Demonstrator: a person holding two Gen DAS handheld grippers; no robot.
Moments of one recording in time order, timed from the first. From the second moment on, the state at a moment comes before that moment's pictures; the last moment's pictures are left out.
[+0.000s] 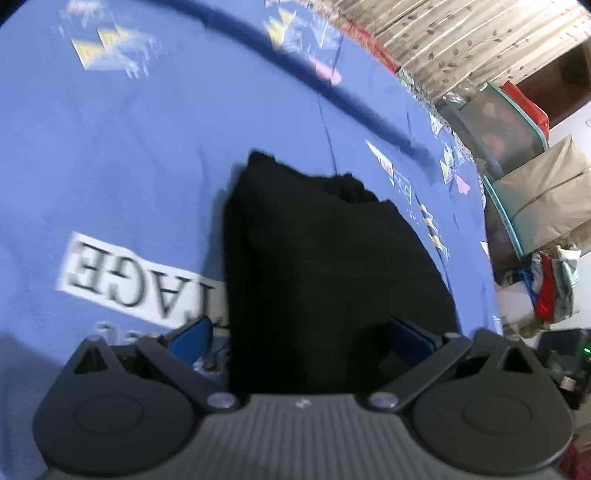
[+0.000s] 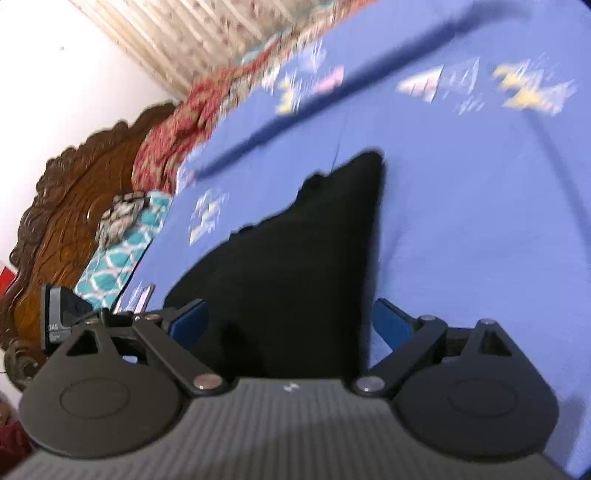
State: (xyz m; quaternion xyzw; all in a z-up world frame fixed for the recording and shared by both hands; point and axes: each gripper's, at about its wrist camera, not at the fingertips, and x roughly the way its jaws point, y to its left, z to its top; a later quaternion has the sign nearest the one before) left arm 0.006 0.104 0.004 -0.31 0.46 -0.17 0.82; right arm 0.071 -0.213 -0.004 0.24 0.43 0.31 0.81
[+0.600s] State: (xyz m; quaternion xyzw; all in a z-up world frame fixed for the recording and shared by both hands) left arm 0.137 0.066 0.150 -0.19 0.24 -0.22 0.93; right arm 0.124 -0.188 0.145 0.12 0.18 0.35 0.91
